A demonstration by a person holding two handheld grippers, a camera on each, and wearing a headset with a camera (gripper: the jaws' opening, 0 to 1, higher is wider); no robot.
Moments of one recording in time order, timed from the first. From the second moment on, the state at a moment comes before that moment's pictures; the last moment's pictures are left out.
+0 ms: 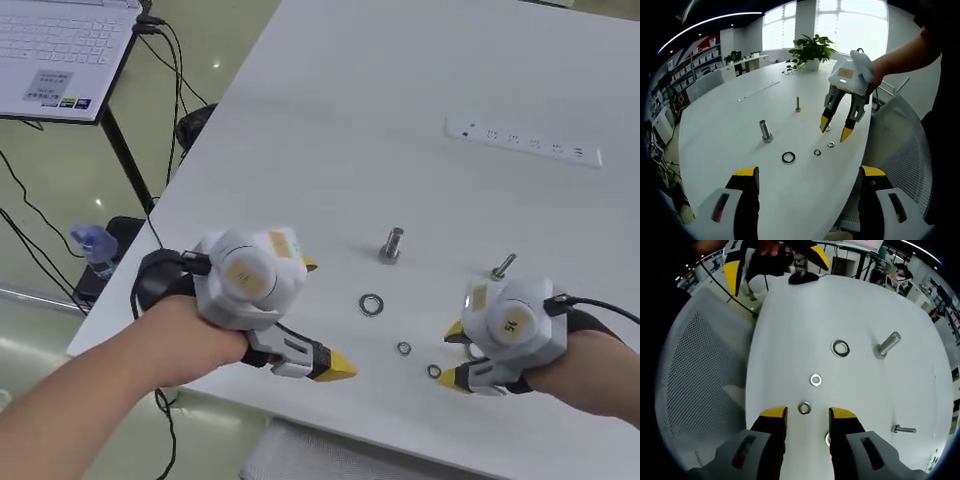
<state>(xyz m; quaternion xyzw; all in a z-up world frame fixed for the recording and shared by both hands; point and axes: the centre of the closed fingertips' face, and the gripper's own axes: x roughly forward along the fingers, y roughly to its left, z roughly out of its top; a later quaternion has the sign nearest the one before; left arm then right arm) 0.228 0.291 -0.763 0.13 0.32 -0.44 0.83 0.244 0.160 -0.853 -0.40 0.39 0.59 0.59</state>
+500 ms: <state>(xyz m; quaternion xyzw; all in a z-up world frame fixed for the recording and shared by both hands) 0.229 0.290 -0.764 0.13 0.32 -0.44 0.83 0.241 0.158 -0.879 -0.42 0.39 0.59 0.57</state>
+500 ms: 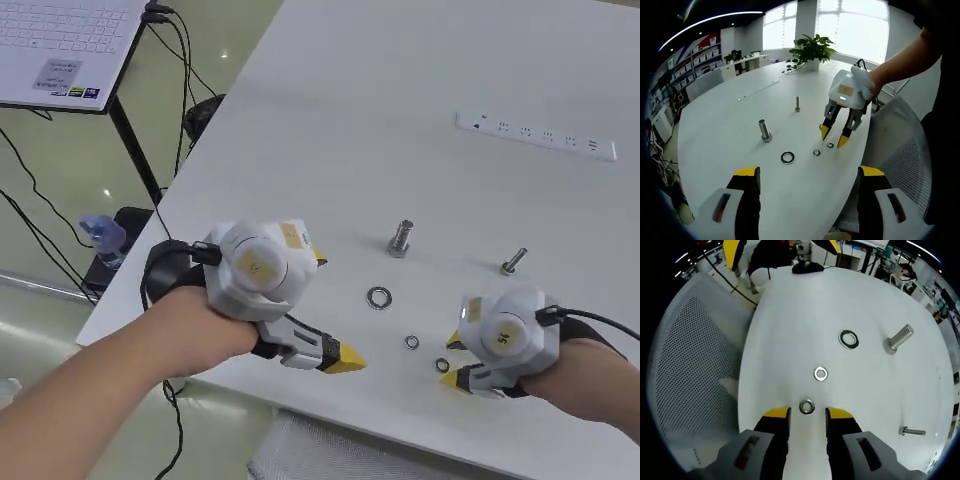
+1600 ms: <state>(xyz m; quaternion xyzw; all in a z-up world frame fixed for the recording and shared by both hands) 0.228 0.289 -0.765 0.12 0.32 -0.44 0.83 0.241 0.161 -0.880 -0.43 0.43 0.57 0.55</state>
